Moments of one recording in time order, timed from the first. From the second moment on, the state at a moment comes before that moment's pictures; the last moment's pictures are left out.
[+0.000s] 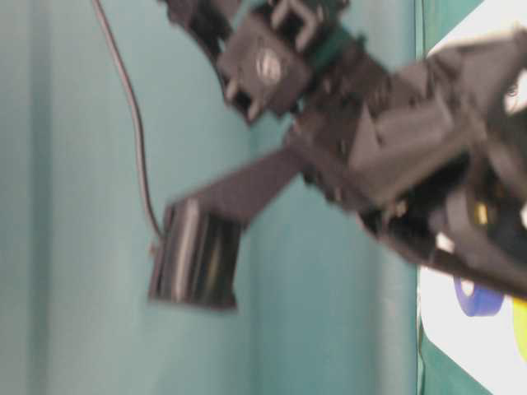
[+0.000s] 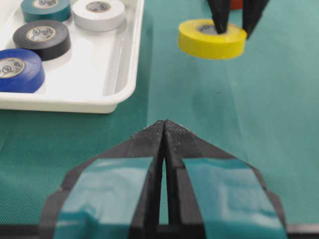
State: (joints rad) left arm -0.01 -1.49 1.60 -0.02 0.04 -0.02; right arm 0.22 0.28 0.32 -0.64 0.23 0.79
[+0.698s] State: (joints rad) left arm -0.01 -1.49 1.60 -0.02 0.04 -0.02; right arm 0.03 0.30 0.26 -0.71 0.33 0.75
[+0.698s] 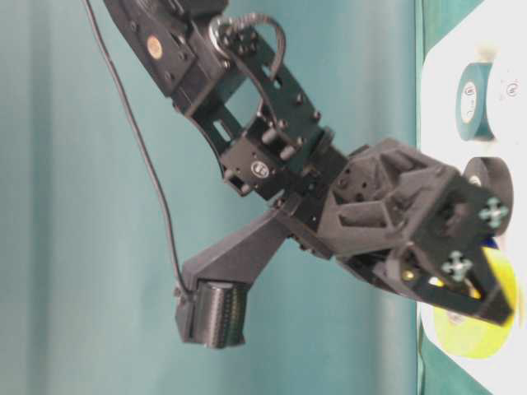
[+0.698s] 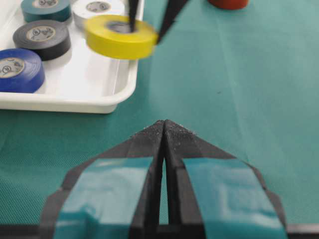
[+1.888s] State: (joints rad) left arm -0.01 -1.49 1.60 -0.02 0.04 -0.02; right arm -0.03 0.30 0.30 -0.77 0.25 0.75
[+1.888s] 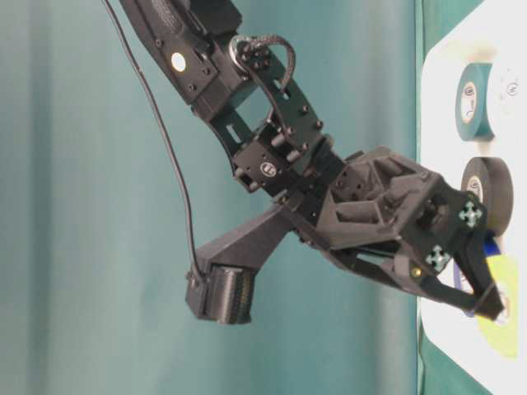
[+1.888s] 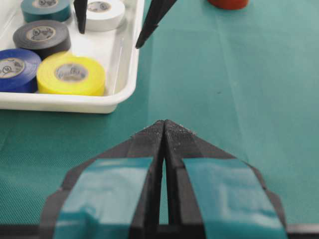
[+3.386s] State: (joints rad) left arm -0.01 -1.49 1.60 -0.02 0.04 -0.02; right arm -0.02 -0.58 1.23 -0.73 0.16 0.83
